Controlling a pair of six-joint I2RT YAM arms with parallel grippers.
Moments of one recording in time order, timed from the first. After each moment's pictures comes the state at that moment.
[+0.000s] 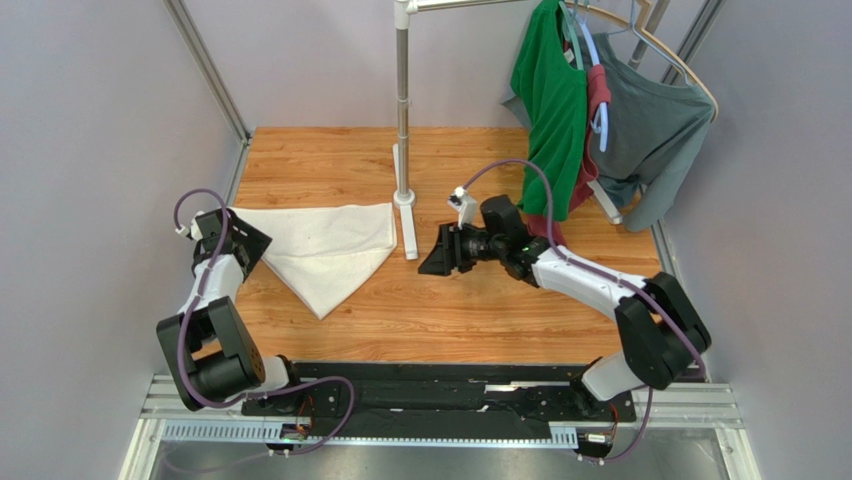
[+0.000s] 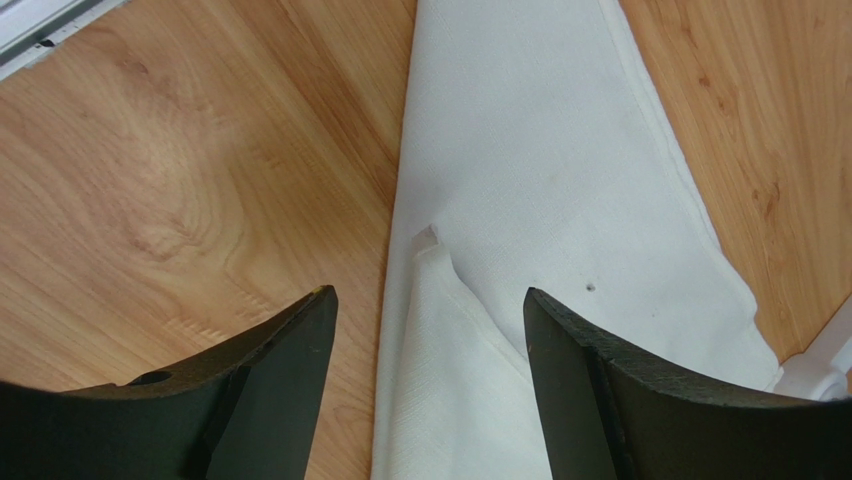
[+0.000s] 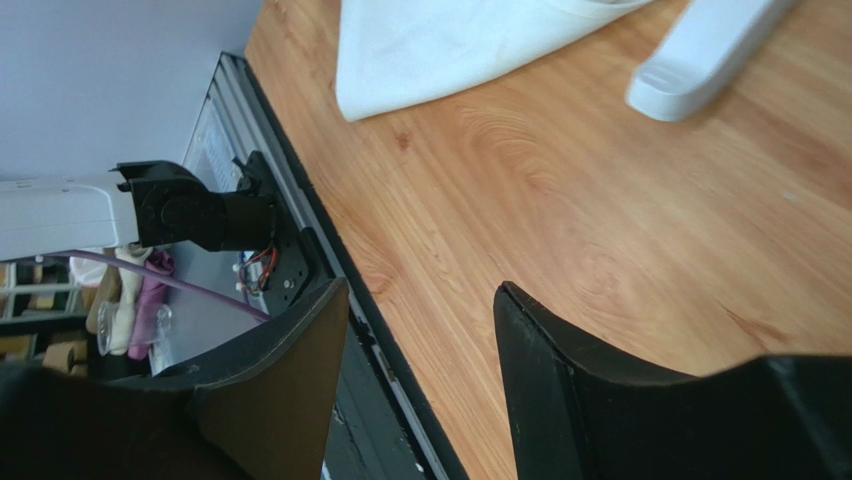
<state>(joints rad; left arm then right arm) 0.42 1.33 0.73 -0.23 -0.01 -0.64 0.62 1.47 0.87 0.07 -0.61 0.53</state>
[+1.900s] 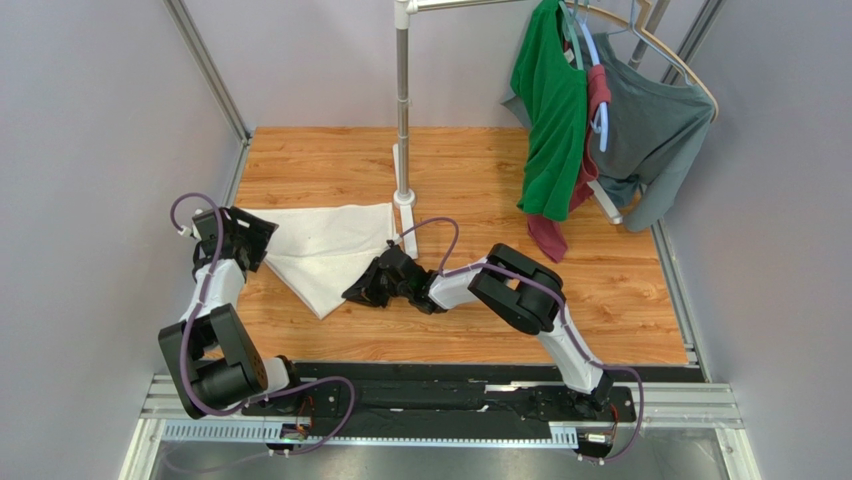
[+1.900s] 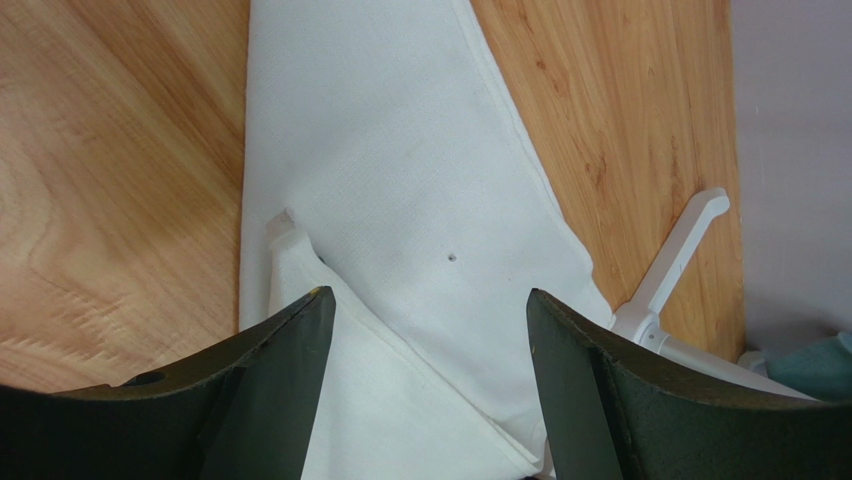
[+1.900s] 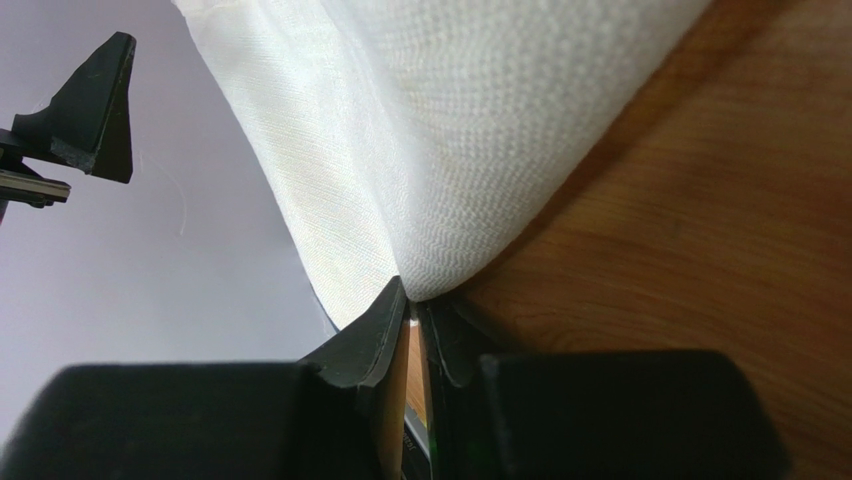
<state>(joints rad) 0.42 1.29 0.70 -0.12 0.17 -0.82 1.01 2.24 1.22 0.51 -0.16 1.46</state>
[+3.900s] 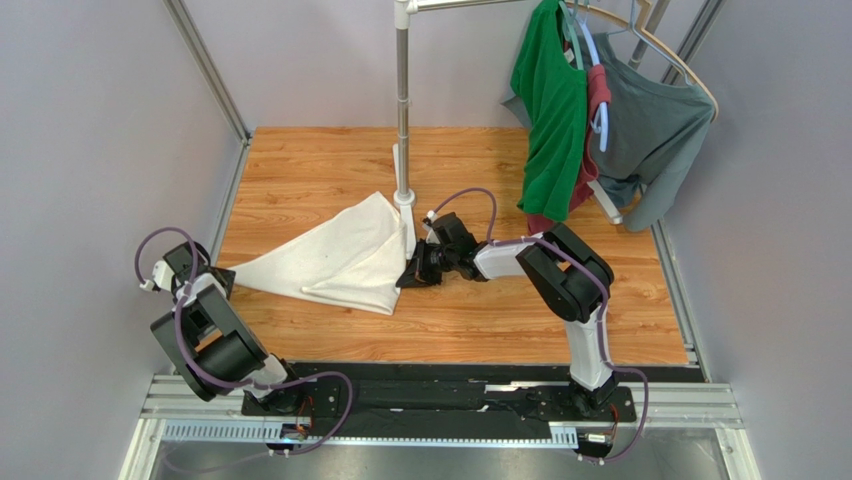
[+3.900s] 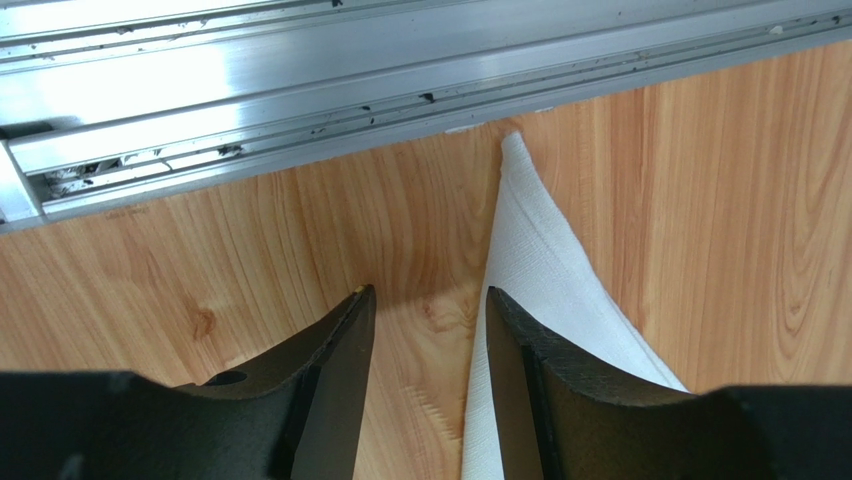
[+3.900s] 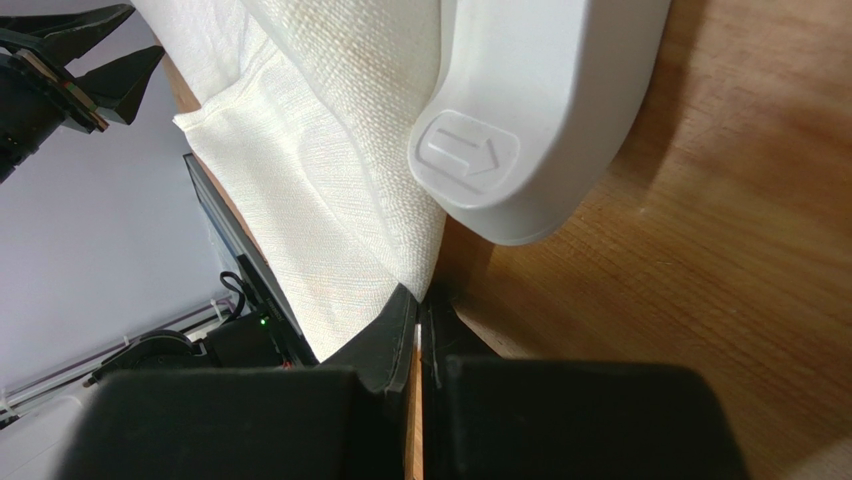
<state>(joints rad) 0.71 1.38 0.60 -0.14 -0.10 -0.73 0.72 2.04 1.06 0.24 -0.51 0.96</state>
